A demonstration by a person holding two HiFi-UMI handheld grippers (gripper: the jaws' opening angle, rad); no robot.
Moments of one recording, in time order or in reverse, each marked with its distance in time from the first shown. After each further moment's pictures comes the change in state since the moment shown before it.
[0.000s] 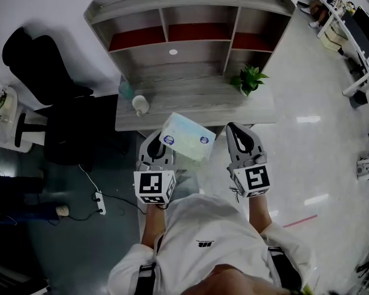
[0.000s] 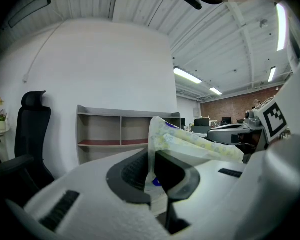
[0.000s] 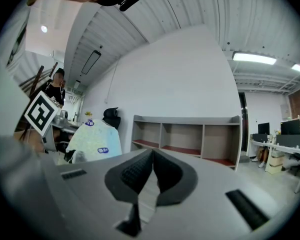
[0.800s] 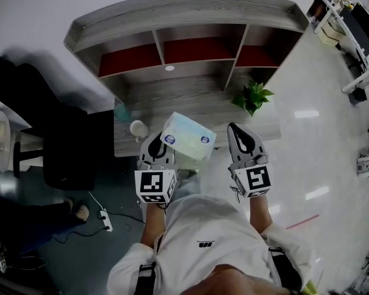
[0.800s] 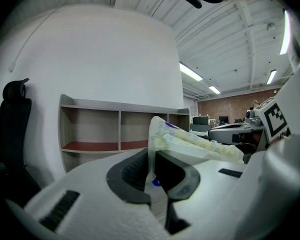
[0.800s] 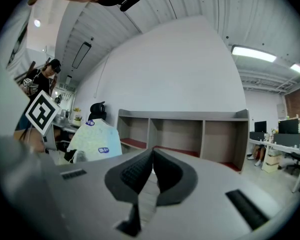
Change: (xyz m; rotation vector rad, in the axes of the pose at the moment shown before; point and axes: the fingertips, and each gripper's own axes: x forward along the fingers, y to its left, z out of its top) left arm 0.132 0.063 0.008 -0.008 0.037 -0.062; right arm 0.119 -0.064 -0.006 0.010 0.066 -0.077
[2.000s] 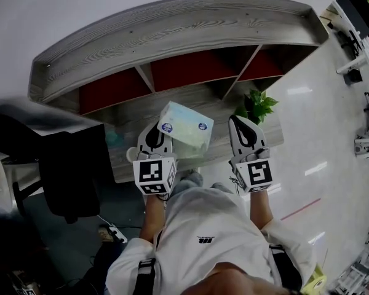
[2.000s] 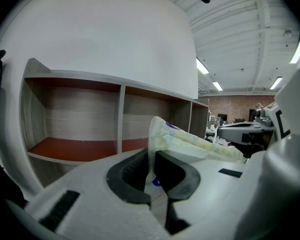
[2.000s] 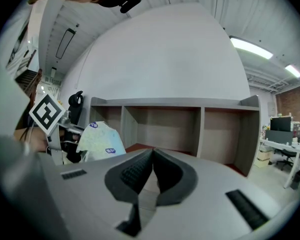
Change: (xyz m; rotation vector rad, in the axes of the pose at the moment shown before) left arm 0.172 0.078 -0.009 -0.058 0.121 -0.064; right arm 0.139 -0.070 -0.017 0.034 0.074 -0.106
